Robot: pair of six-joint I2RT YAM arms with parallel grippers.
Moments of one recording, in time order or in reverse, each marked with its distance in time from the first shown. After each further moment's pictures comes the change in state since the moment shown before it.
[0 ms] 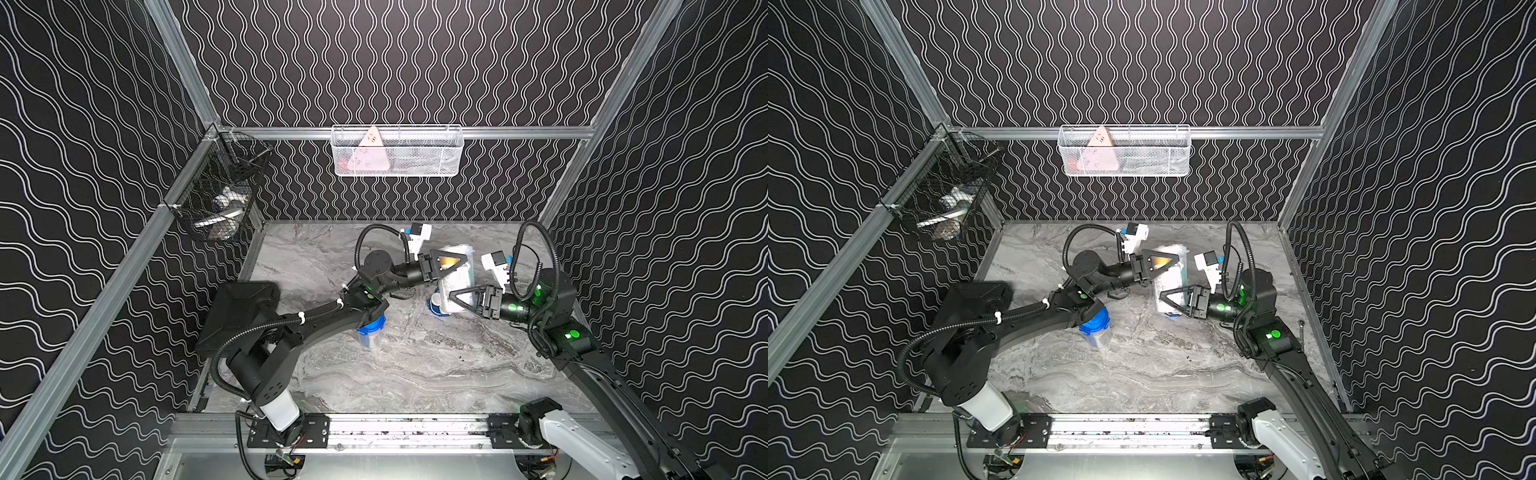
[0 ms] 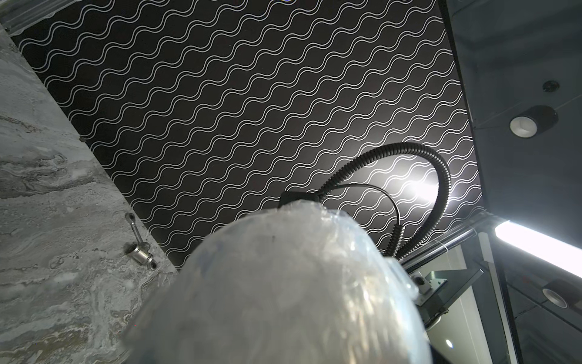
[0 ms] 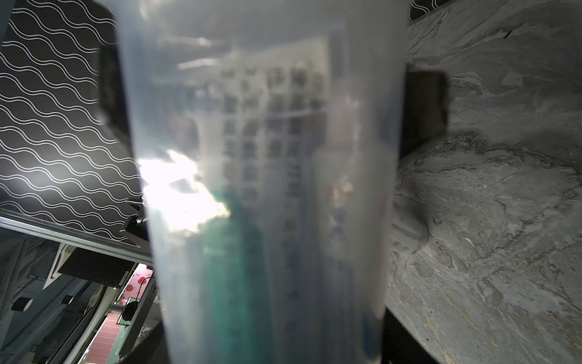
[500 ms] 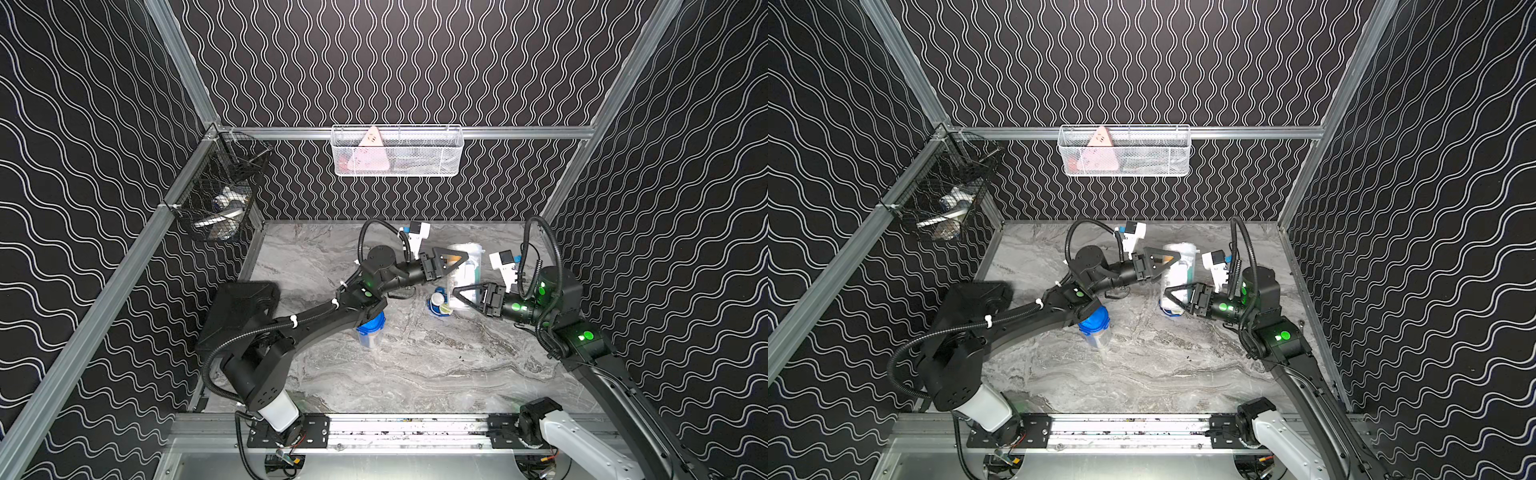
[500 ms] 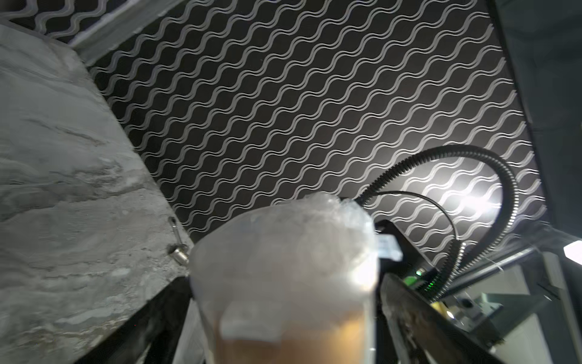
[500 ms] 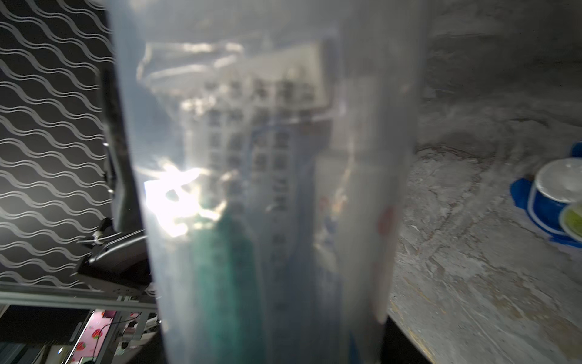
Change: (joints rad) left arm 0.024 -0.055 0.044 -0.282 -0.099 0.180; right arm 0.007 -0.007 0.135 -0.364 0.241 -0.108
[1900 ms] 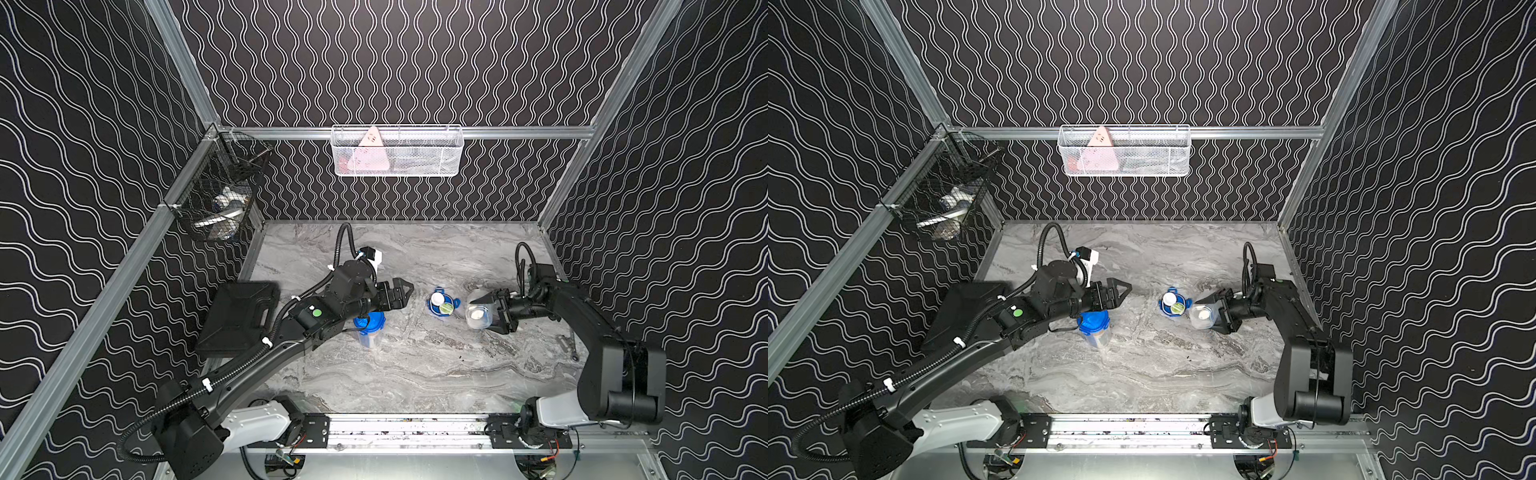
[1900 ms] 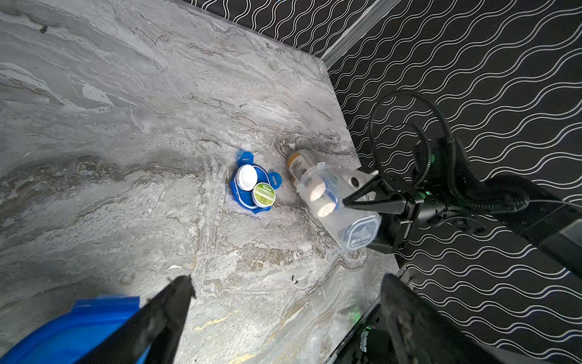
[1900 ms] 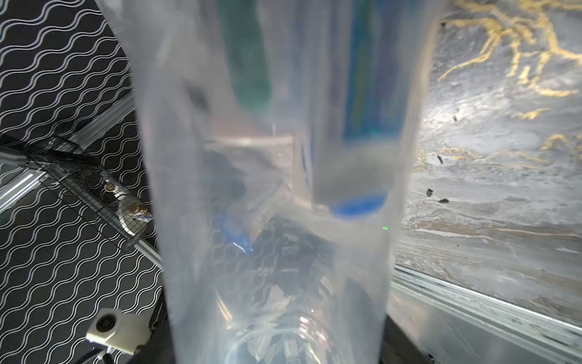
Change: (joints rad) left arm 0.018 -0.432 -0.138 -0.936 -0.431 0.404; right arm -0.447 0.626 0.006 -0.472 -0.250 0.045
